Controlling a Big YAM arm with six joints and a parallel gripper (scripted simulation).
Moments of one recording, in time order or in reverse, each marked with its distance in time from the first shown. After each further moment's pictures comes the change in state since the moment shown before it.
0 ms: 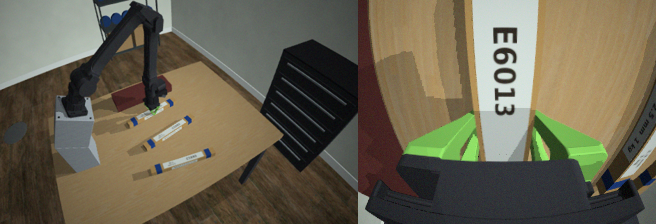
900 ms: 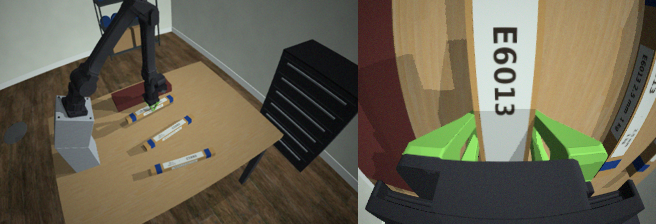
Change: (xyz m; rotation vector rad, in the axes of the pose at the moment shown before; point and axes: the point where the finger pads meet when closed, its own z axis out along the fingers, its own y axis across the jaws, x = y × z) arm 0.002 -0.002 -0.040 0.002 0.006 0.005
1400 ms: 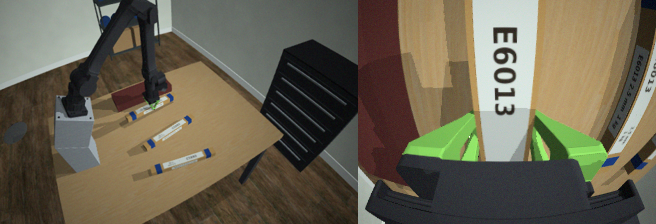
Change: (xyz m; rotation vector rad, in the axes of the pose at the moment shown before) arm -0.003 0.002 -0.009 0.000 0.005 -0.001
